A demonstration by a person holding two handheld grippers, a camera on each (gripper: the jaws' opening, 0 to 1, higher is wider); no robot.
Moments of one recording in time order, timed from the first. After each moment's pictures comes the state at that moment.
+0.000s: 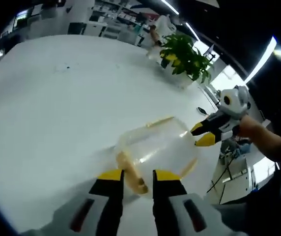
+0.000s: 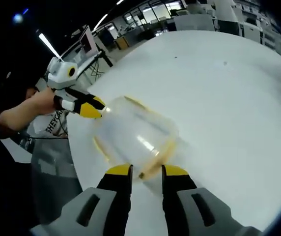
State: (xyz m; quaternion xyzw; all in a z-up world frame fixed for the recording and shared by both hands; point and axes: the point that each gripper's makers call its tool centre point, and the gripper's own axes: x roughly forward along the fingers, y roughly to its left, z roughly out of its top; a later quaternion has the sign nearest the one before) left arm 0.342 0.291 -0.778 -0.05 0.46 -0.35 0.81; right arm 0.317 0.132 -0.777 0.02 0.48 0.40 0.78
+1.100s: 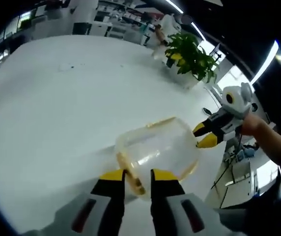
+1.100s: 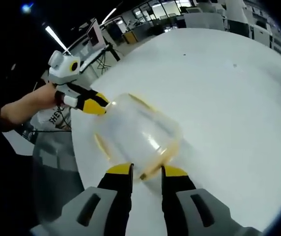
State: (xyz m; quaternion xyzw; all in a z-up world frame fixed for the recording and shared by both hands) left arm 0.341 0.293 -0.781 -0.08 0.47 -0.32 0.82; right arm 0.317 0.136 -0.779 0.00 0.48 0.43 0.76
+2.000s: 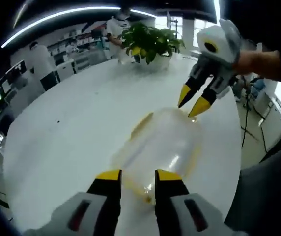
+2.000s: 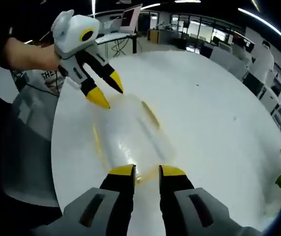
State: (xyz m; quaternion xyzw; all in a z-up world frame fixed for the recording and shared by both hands) left arm 0.346 0.260 -0.755 0.19 0.31 -0.41 0.83; right arm 0.337 0.151 -0.753 -0.20 0.35 0.47 0.79
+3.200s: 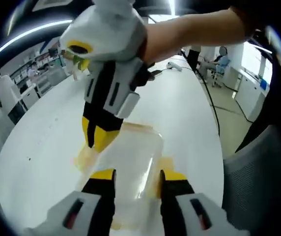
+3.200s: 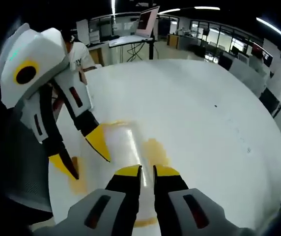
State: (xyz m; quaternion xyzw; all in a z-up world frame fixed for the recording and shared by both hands) left arm 0.307 0.204 -0.760 0.25 0.28 -0.54 0.75; right arm 0.377 0.207 -0.762 -0.24 0.35 0.53 0.73
